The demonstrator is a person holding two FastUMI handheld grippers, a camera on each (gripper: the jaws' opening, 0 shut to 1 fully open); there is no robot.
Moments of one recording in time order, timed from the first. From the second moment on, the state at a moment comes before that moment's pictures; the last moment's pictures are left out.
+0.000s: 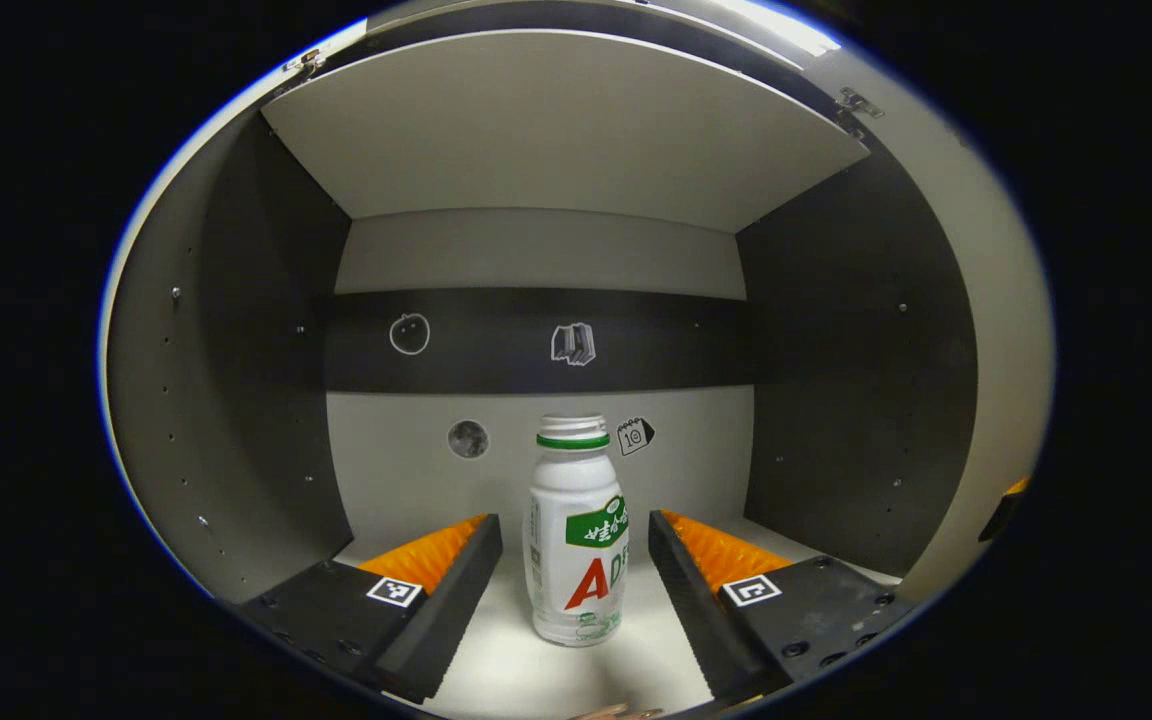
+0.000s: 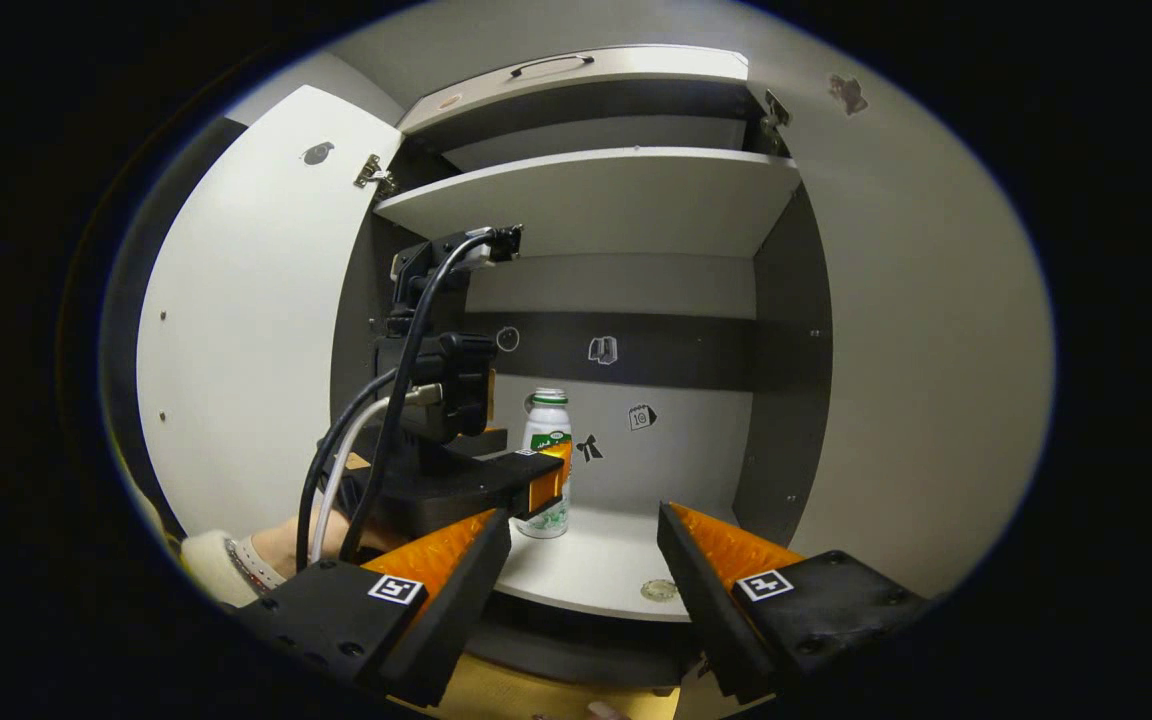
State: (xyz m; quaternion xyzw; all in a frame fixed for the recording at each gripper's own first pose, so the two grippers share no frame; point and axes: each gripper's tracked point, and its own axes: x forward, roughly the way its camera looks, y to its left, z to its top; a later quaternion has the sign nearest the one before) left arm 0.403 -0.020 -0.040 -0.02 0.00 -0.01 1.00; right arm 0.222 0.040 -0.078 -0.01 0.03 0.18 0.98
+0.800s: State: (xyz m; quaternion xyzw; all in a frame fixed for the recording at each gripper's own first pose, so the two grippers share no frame) left arm 0.443 -0.020 -0.063 -0.04 0.01 -0.01 1.00; right arm 0.245 0.037 -0.103 -0.01 0.05 0.17 0.98
